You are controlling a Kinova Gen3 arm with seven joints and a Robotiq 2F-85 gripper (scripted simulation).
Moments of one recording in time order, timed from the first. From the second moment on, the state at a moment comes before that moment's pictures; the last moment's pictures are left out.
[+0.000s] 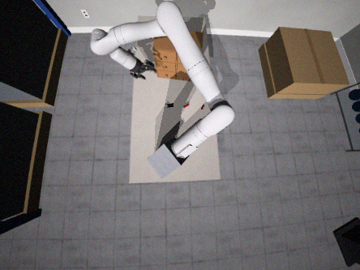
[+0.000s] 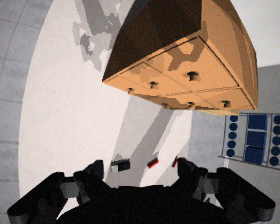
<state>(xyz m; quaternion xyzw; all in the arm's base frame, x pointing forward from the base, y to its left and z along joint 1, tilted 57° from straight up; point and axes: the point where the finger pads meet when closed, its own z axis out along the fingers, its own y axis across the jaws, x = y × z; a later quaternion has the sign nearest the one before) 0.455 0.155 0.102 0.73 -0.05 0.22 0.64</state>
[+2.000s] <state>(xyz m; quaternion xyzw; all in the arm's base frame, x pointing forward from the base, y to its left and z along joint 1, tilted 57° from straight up) 0.293 0.182 0.164 0.88 -0.02 0.28 0.39</state>
